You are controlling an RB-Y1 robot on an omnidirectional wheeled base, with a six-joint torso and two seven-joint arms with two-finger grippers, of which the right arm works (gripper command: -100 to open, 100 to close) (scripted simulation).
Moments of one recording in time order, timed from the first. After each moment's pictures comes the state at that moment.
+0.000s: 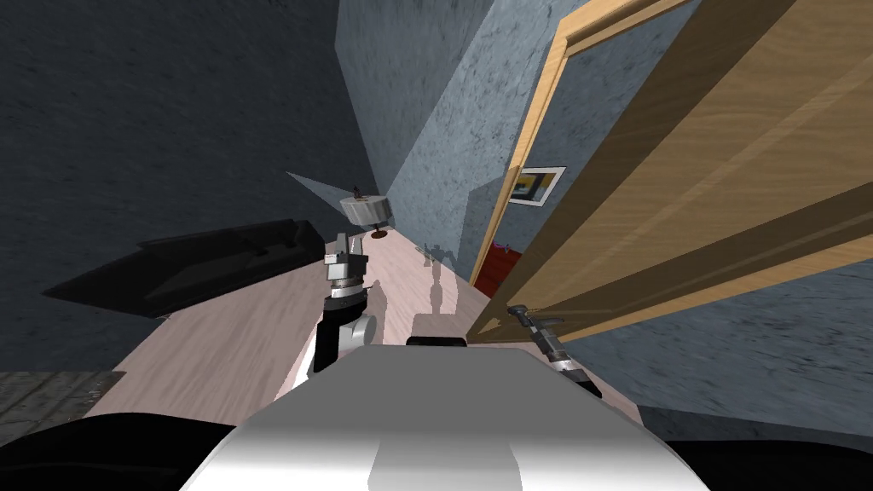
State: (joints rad) arm 0.35 -0.58 0.01 -0.78 -0.02 -1.18 -0.45
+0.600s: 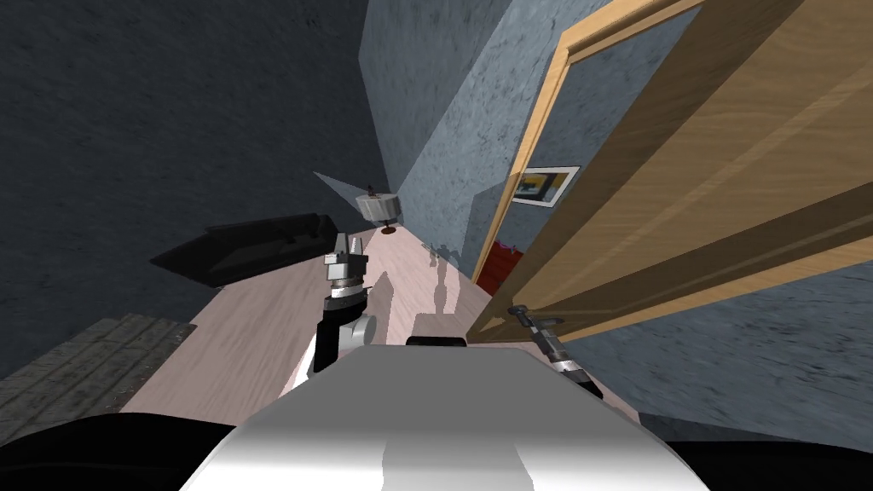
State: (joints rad) arm 0.34 -0.59 0.02 -0.75 -0.02 -1.20 -0.46
